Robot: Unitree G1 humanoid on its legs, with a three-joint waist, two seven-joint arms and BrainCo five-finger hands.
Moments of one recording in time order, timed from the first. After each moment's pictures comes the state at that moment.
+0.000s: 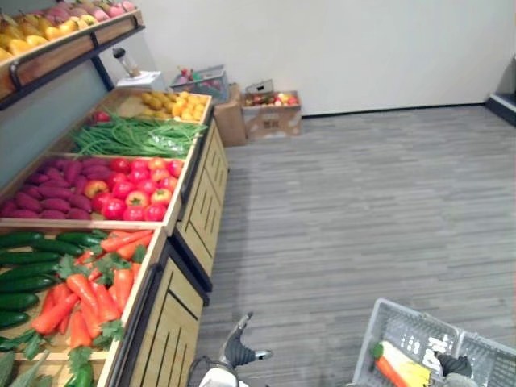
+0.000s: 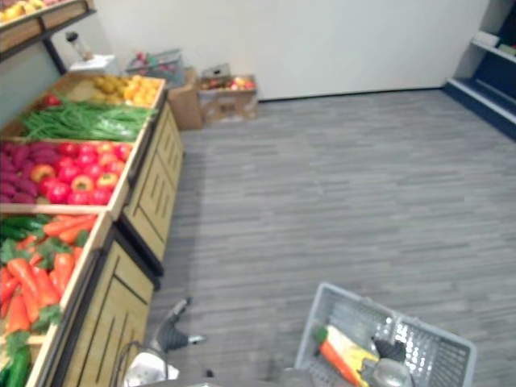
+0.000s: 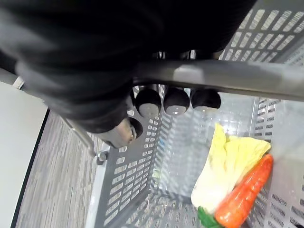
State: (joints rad) left arm 0.29 0.18 -0.27 0.48 0.27 -0.18 0.17; right arm 0.09 -0.22 -0.40 0.88 -0.06 -0.06 -0.23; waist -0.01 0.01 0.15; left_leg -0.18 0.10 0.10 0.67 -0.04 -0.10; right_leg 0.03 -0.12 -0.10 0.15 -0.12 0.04
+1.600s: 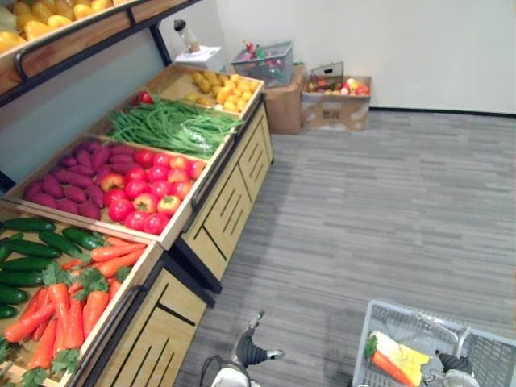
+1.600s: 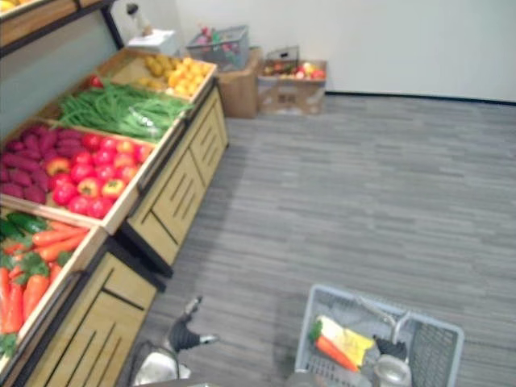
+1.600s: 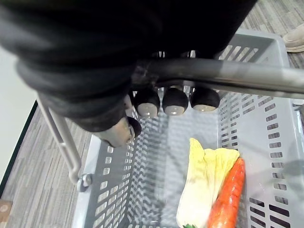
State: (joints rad) left arm 0.27 0.16 -0.33 0.52 0.24 -0.17 0.19; right arm 0.02 -0.23 -0.42 1.00 -0.03 -0.06 -0.25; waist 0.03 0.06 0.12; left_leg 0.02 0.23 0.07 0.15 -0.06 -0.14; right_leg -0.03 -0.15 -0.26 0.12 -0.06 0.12
